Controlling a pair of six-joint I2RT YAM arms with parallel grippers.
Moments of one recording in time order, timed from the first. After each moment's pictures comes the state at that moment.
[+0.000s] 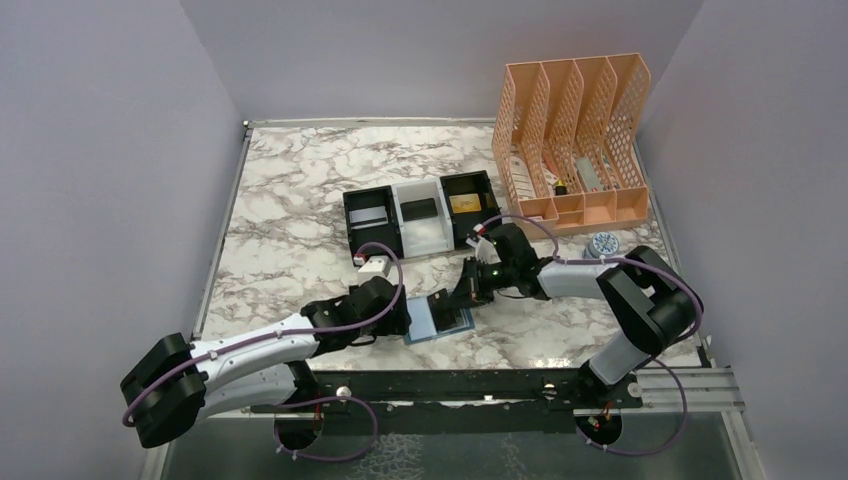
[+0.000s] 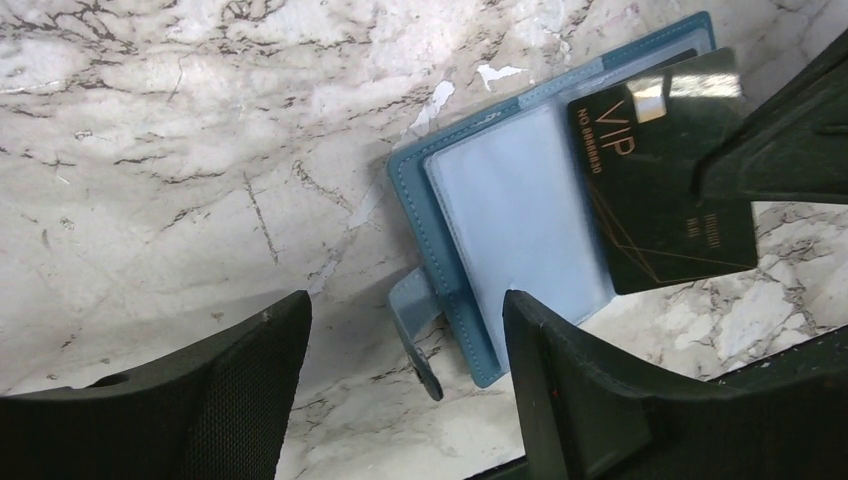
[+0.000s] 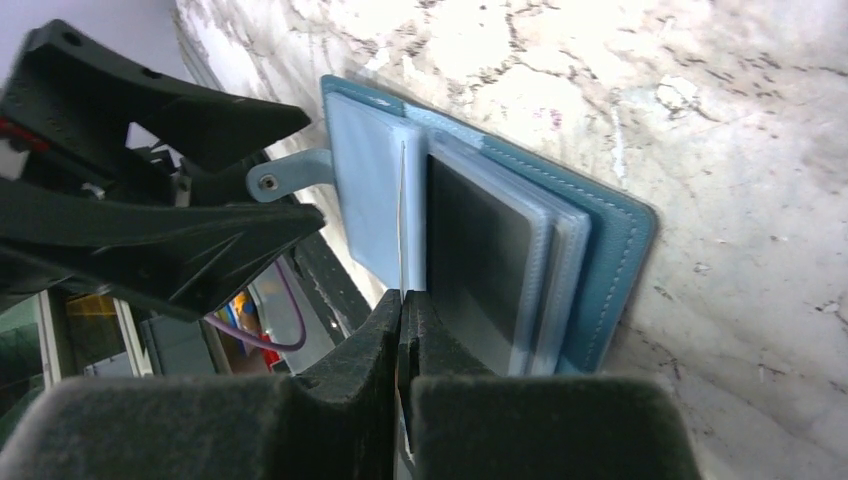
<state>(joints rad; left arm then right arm) -0.96 0.99 0.40 -0.30 -0.25 -0.85 0.62 1.63 0.61 0.21 -0.71 0.76</state>
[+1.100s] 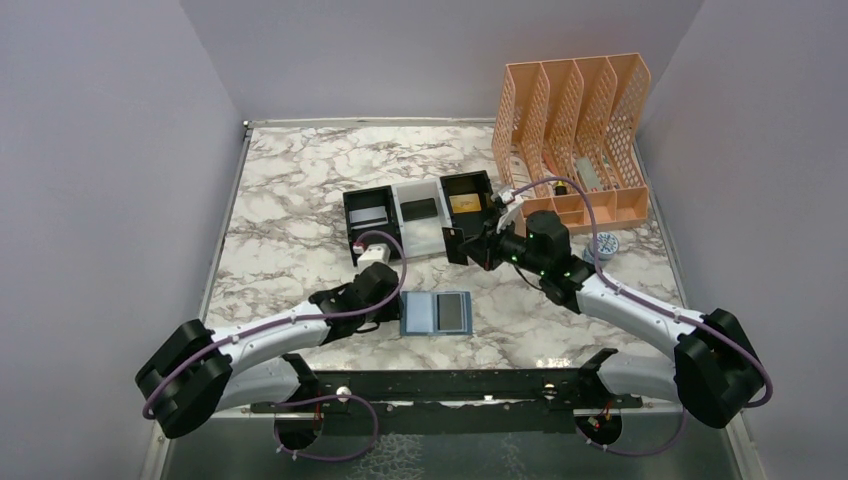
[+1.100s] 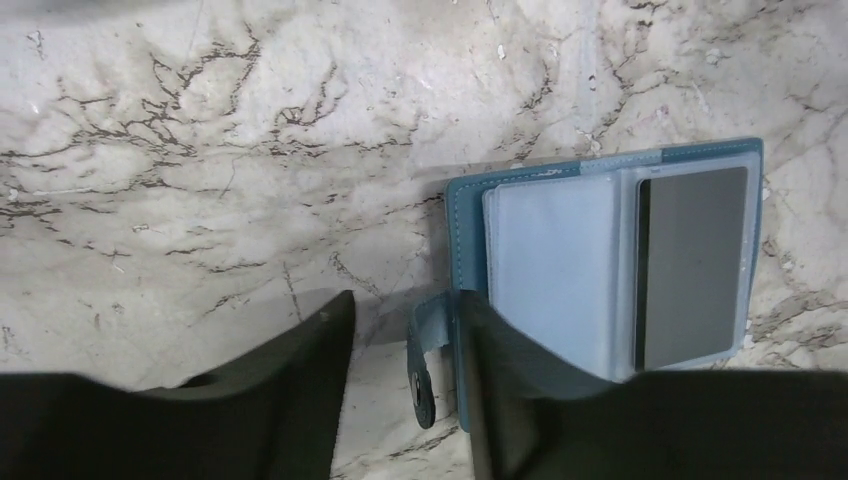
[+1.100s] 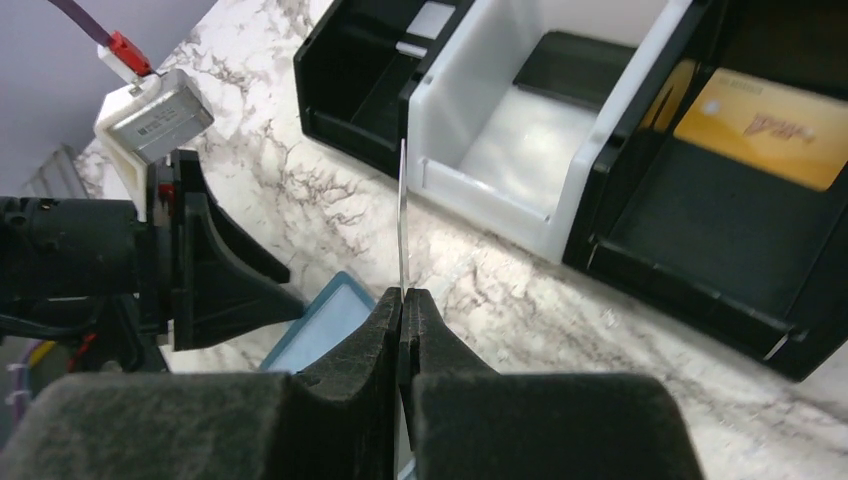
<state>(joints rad) -0.86 1.13 0.43 -0.20 -0.26 -0.79 0.62 1.20 0.60 0.29 -0.31 0.32</state>
